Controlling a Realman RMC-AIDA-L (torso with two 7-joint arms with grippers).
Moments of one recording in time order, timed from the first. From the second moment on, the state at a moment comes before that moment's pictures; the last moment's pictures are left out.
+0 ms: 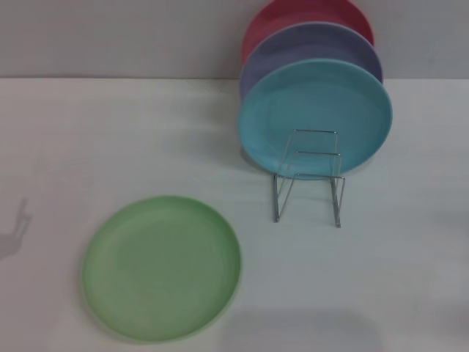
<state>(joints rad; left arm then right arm) -0.13 -2.08 -1.26 -0.21 2.75 1.38 -0.09 0.24 2.09 2.01 0.09 0.06 1.50 -2.79</state>
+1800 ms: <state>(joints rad) 0.04 -2.06 -1.52 -1.88 2.83 -0.85 0.13 0.24 2.09 1.99 0.08 0.06 1.50 -2.77</state>
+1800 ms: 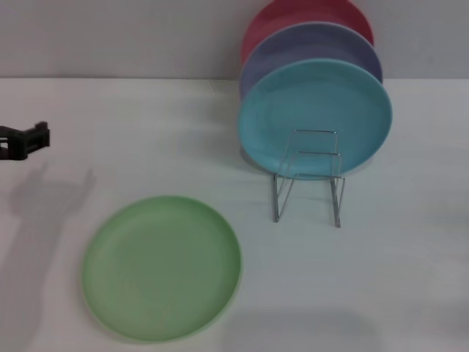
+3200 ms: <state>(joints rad) -0.06 -2.06 -1.50 -1.67 2.70 -1.17 0.18 0.24 2.09 1.99 0.08 0.06 1.50 -2.77</state>
